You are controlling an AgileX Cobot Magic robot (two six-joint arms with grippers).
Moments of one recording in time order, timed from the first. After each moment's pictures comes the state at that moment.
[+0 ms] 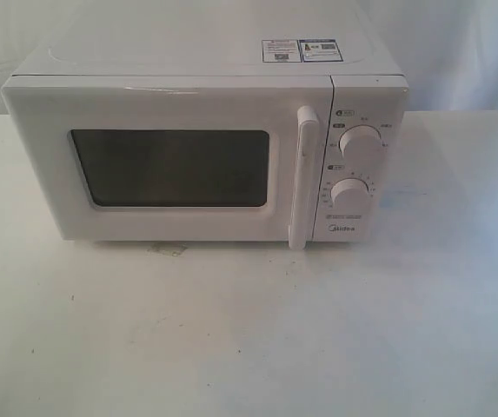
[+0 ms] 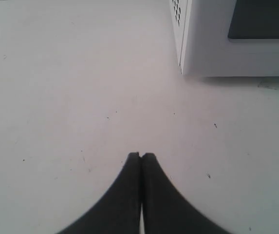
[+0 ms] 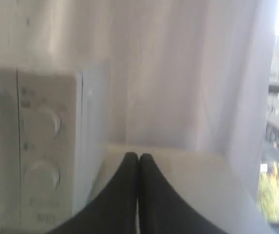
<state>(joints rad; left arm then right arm) 0.04 0.00 0.02 -0.24 0.42 0.24 -0.04 0.01 -0.01 -0.03 -0.05 0.00</state>
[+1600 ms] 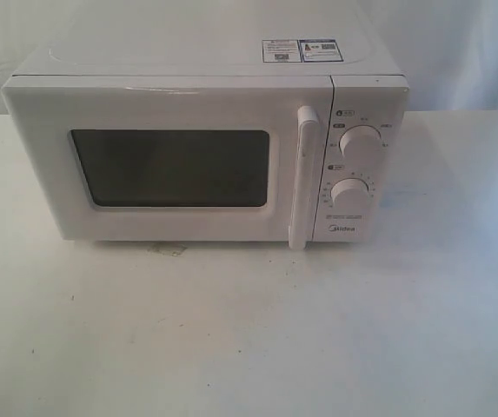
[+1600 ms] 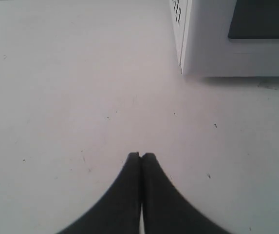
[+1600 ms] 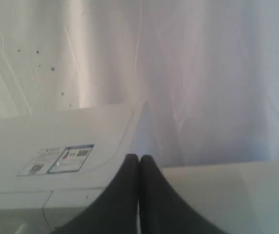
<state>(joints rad) 0.04 0.00 0.02 -0.24 0.42 0.24 -0.04 0.88 -0.66 -0.76 -0.17 1.01</state>
